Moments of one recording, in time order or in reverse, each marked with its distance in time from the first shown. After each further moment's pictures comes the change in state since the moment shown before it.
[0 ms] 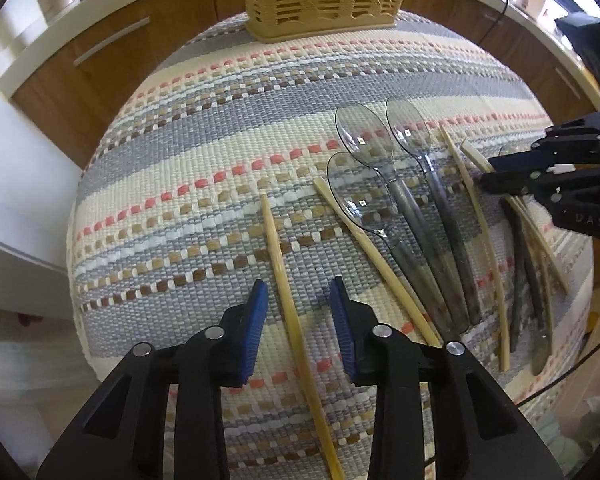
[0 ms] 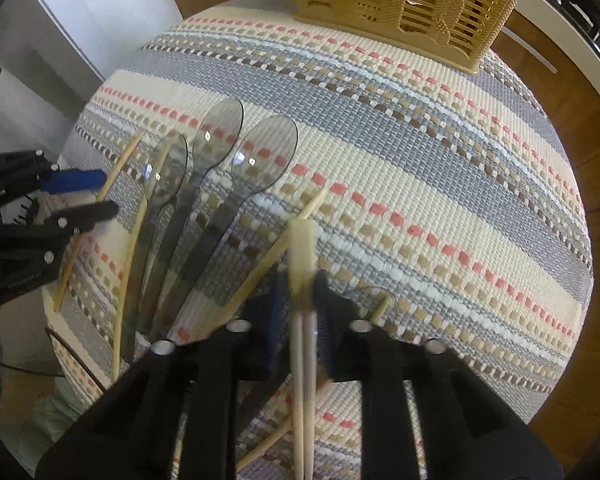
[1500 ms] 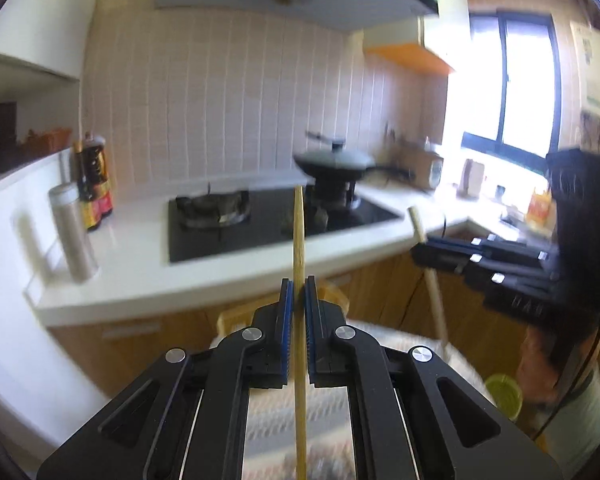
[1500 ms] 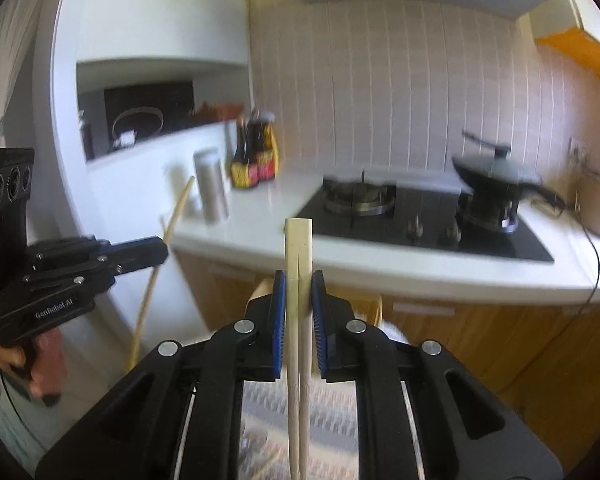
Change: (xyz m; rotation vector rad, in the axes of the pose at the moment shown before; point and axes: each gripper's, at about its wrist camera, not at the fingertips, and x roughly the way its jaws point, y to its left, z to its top) left arm -0.240 -0.038 0.146 0.007 -0.824 -0.119; right arm -0.278 -0.069 0.053 0.084 -0.908 -0.016
